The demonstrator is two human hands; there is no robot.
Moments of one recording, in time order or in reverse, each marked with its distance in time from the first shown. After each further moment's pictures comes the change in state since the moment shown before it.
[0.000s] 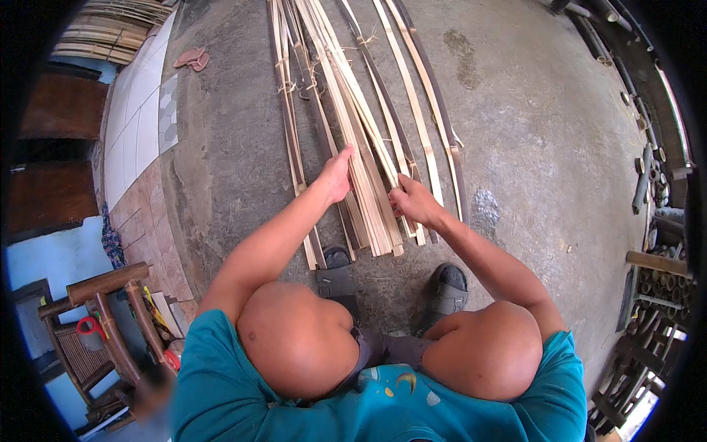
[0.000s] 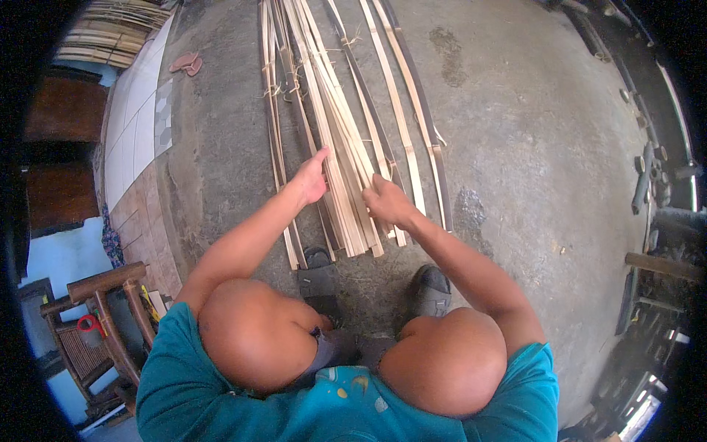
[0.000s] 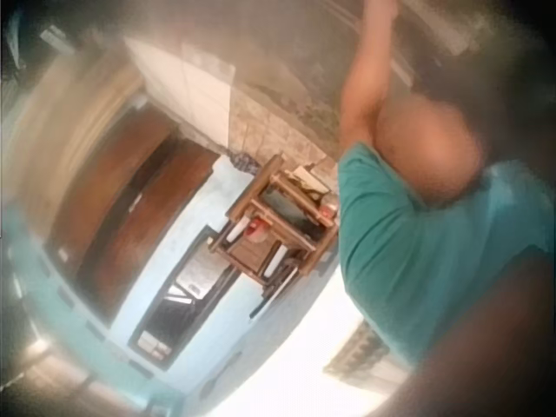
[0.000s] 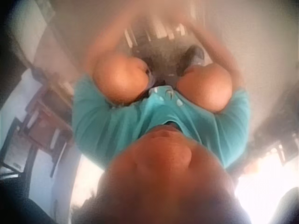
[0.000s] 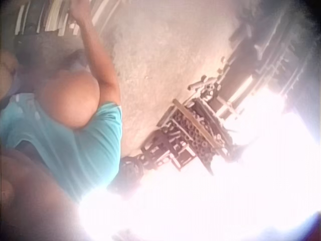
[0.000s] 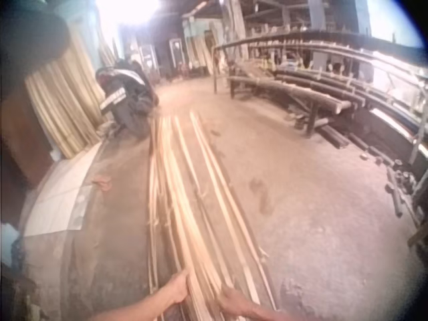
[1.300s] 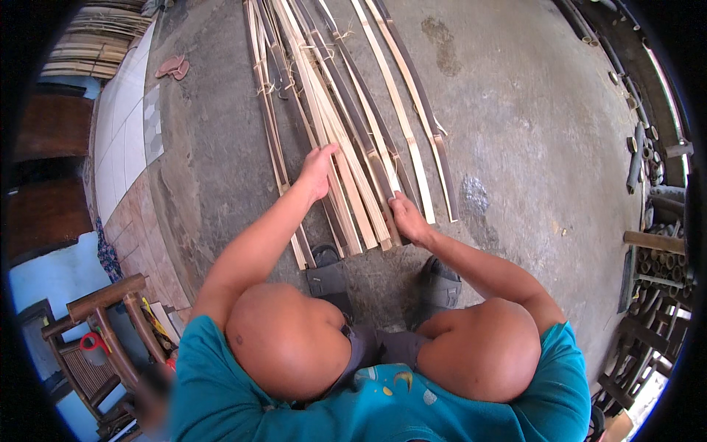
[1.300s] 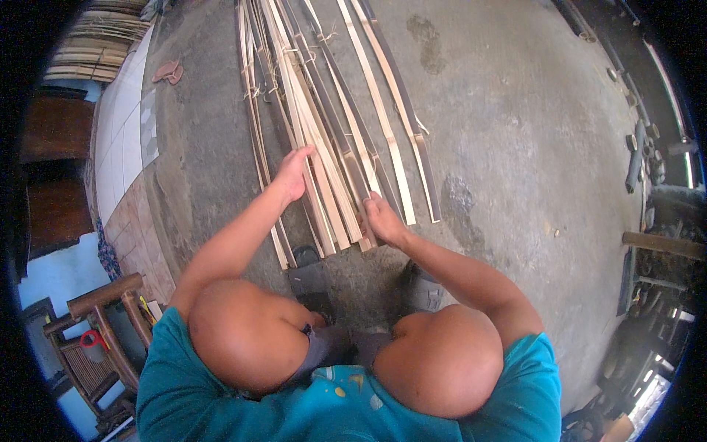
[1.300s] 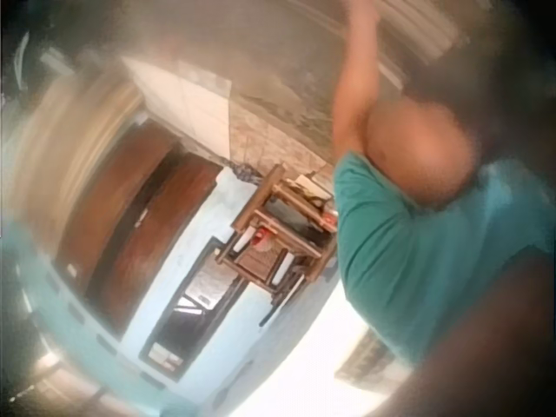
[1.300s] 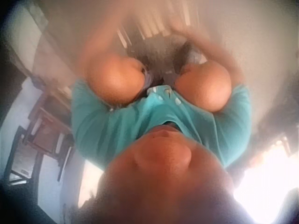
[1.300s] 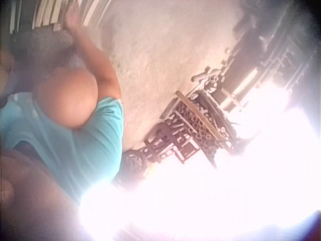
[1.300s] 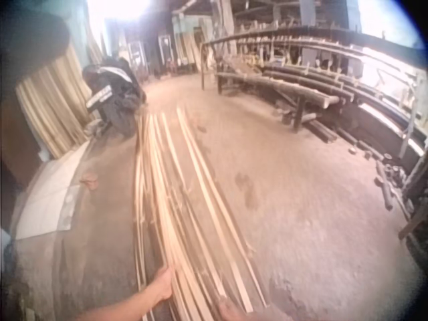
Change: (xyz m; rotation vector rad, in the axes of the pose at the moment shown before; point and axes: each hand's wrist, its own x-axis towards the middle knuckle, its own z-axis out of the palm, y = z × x) left_hand 0.016 -0.006 -0.008 0.005 0.013 0.125; right_hand -0.029 0.058 0.029 0.357 0.187 -0.010
